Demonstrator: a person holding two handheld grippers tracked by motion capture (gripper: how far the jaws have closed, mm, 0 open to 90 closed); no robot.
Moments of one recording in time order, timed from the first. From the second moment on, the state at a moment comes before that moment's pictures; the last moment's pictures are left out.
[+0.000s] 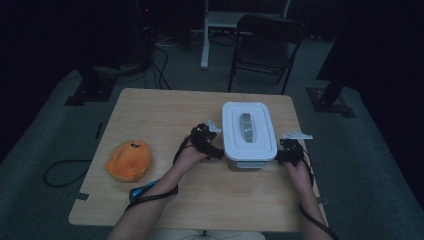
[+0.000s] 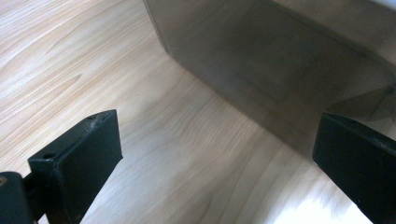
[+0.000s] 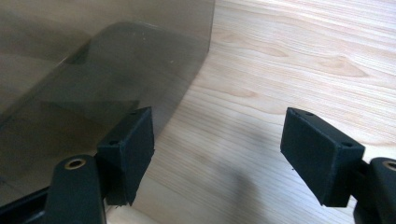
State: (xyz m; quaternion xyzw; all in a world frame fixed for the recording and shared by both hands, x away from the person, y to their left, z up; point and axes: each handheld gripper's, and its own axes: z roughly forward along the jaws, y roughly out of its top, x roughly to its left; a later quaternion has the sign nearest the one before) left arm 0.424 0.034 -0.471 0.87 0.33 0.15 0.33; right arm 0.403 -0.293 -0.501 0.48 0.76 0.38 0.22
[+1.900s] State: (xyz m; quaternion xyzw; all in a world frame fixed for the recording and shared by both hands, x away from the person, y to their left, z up) left arm 0.409 0.077 -0.467 0.85 0.35 0.17 0.34; right arm 0.429 -0.261 -0.494 0.43 0.77 0.43 0.18
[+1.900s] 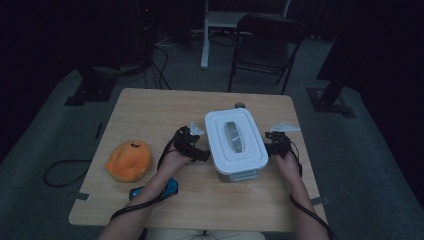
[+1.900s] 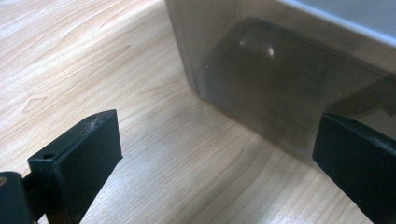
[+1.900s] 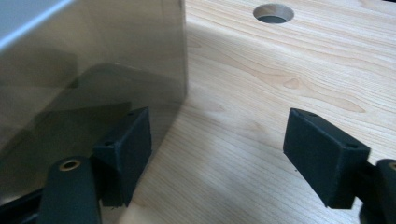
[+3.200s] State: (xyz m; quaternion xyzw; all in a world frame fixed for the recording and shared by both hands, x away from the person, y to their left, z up) left arm 0.329 0.032 -0.470 0.89 0.26 0.12 0.36; right arm 0.374 -0.301 -0.492 0.37 0.80 0.44 0.16
